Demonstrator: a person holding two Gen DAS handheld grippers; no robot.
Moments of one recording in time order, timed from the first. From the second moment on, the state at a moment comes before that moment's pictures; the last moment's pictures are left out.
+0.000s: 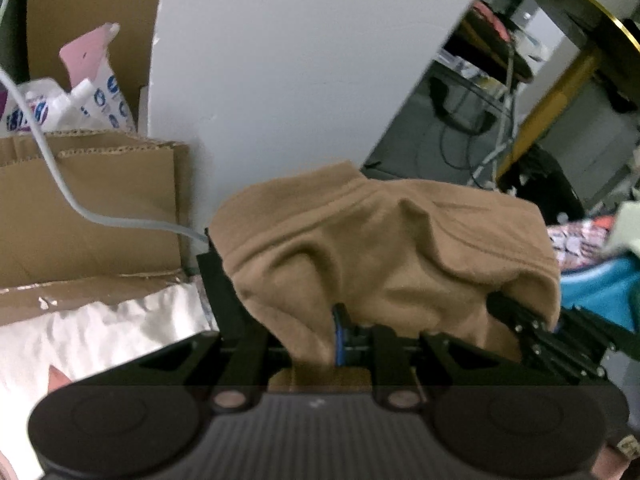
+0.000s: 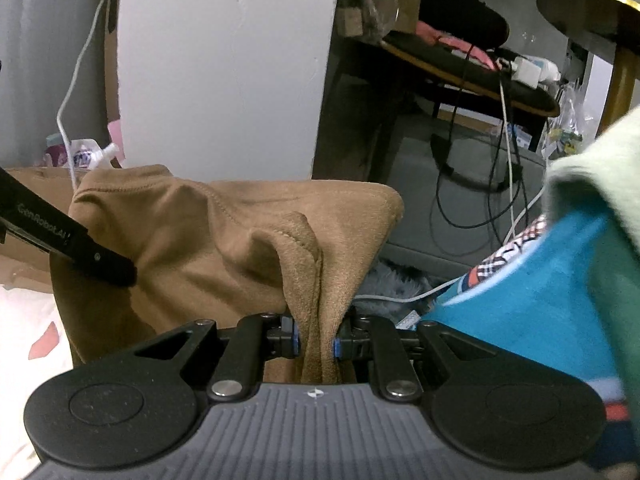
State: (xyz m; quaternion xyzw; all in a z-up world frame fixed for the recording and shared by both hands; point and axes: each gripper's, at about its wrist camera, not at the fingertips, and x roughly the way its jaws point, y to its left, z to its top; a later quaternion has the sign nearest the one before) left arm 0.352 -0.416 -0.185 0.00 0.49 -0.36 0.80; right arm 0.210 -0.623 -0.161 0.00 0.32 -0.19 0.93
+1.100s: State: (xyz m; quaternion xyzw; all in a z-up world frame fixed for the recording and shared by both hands) left arm 0.405 -0.432 -0.240 0.03 0.49 -0.30 0.82; right arm 0.321 -0.660 -0.222 -0.03 0.36 -0.26 0.90
